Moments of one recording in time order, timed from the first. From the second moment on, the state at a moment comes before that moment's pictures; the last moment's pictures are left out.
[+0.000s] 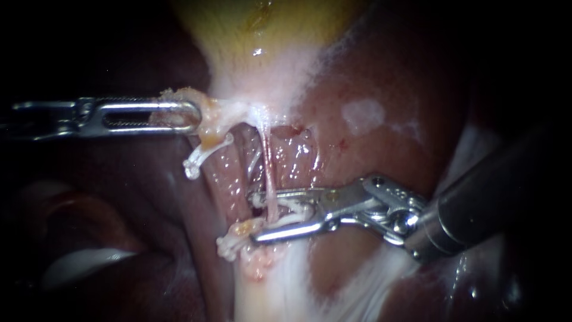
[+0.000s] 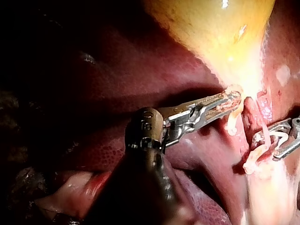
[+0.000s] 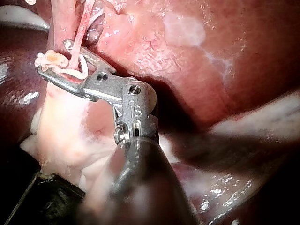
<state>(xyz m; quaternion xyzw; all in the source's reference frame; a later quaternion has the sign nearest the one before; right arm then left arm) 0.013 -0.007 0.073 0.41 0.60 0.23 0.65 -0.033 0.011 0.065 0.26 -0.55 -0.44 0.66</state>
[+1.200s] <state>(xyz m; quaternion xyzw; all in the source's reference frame) 0.012 -0.008 0.074 0.43 0.56 0.25 0.66 -0.032 0.011 0.066 0.26 -0.55 -0.44 0.66</state>
